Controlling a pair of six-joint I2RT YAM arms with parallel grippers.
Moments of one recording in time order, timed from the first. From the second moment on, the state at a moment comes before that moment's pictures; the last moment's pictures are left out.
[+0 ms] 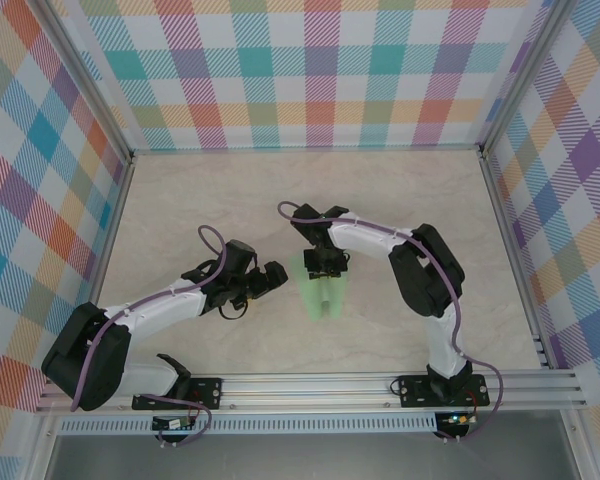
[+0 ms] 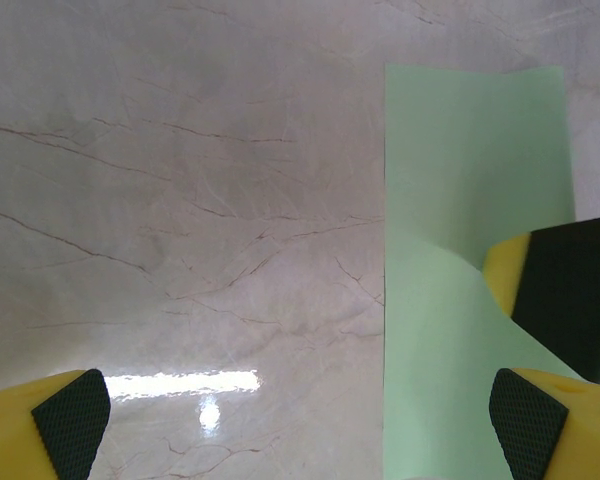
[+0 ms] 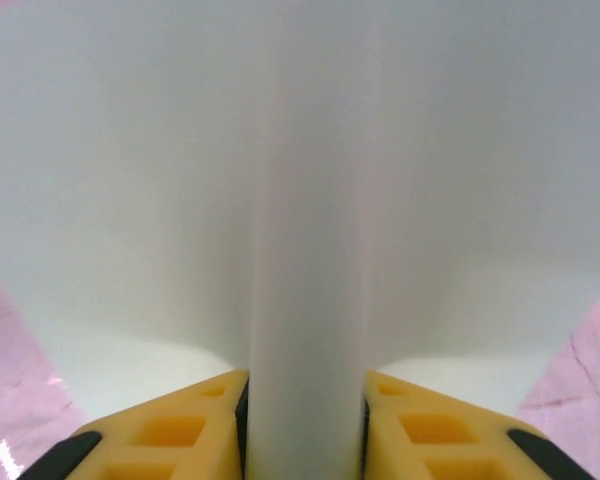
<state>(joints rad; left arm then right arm) -0.59 1.30 0.61 -0.24 0.15 -0.99 0.76 2.02 1.49 -0.95 -0.02 0.65</state>
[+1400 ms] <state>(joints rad) -0.61 1.54 0.70 -0.06 0.35 -1.10 0.56 1.74 0.98 -0.36 -0.48 0.92</state>
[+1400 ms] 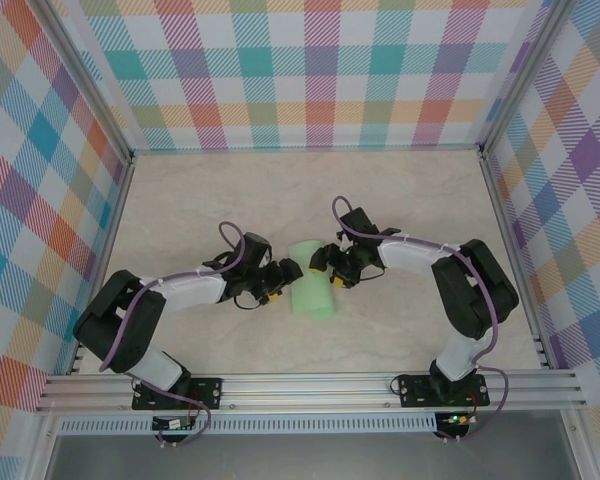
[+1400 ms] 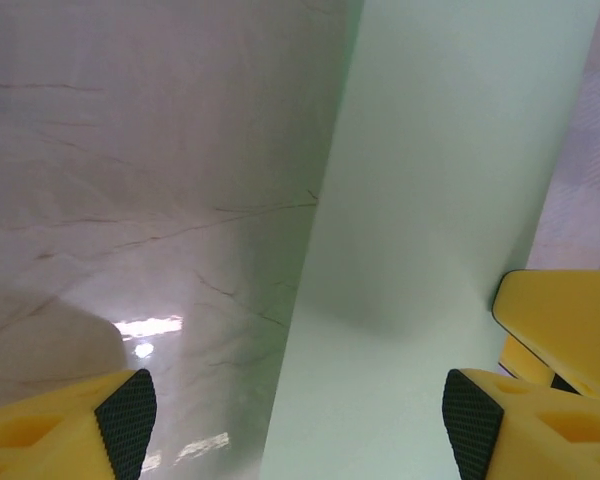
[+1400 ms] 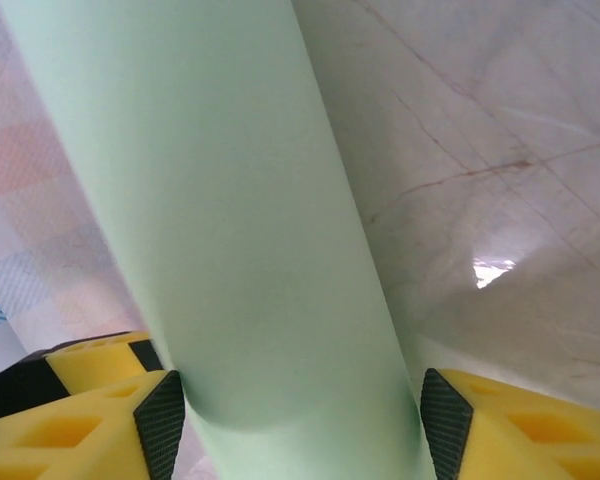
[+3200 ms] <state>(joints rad) -0.70 1.72 0.93 -0.19 0.32 -0.97 0.43 1.83 1.03 -0.51 -0.75 0.46</state>
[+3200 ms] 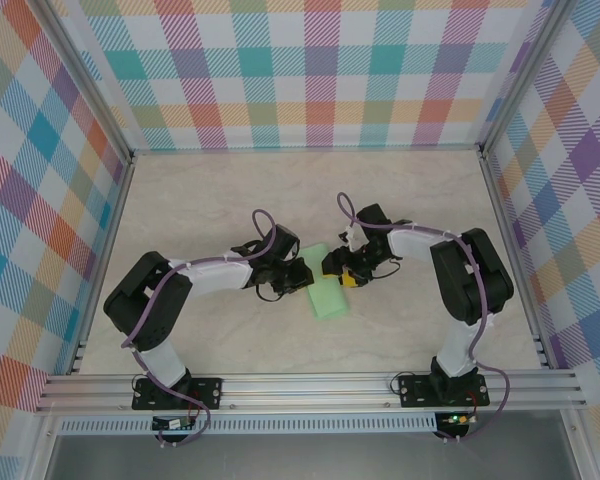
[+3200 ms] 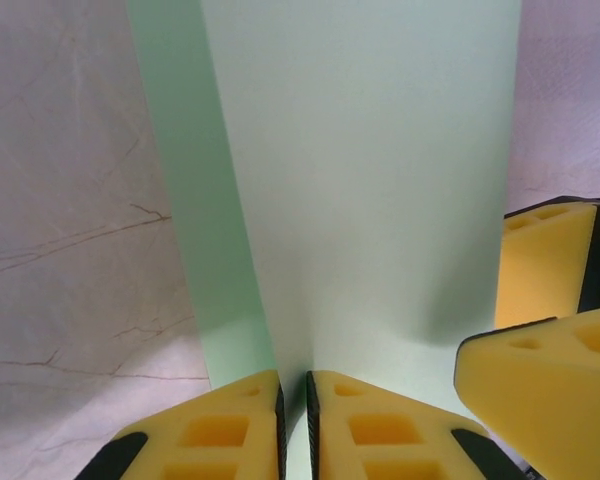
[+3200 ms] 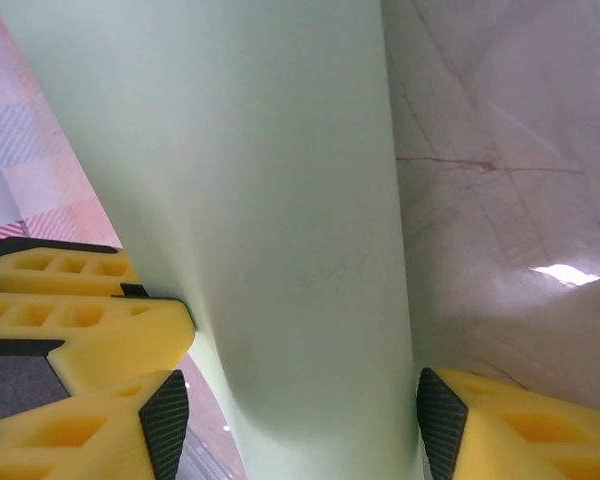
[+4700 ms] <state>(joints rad) -0.67 1.28 0.85 -0.43 -0.01 -1.04 0.49 1.66 0.96 -0.18 -0.68 1.00</state>
